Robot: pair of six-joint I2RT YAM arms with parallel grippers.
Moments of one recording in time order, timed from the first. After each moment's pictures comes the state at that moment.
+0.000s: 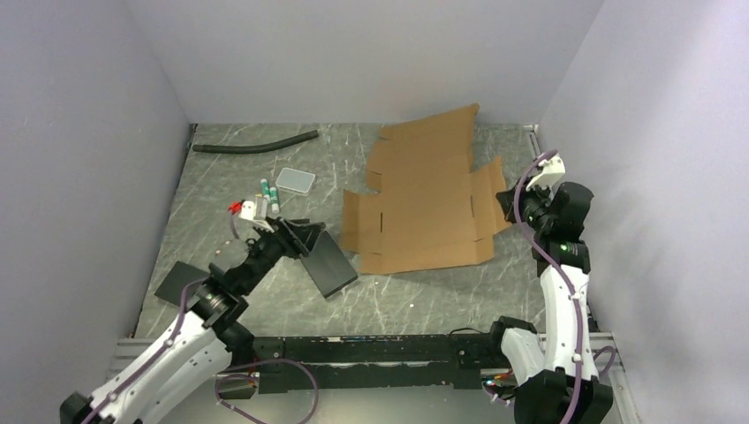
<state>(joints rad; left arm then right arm) -0.60 0.61 0.39 0.22 -0.02 -0.60 -0.27 0.85 0.72 -0.22 -0.51 0.07</state>
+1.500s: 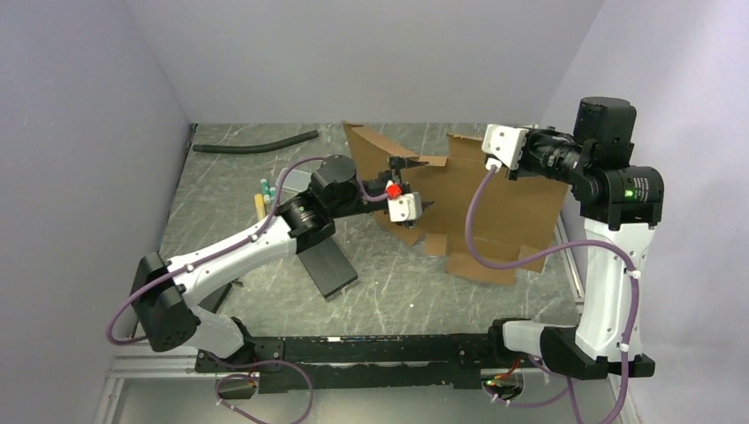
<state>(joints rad) -0.92 1.40 1.24 0.19 0.45 0.68 0.03 1.24 1.98 -1.26 -0.61 -1.33</state>
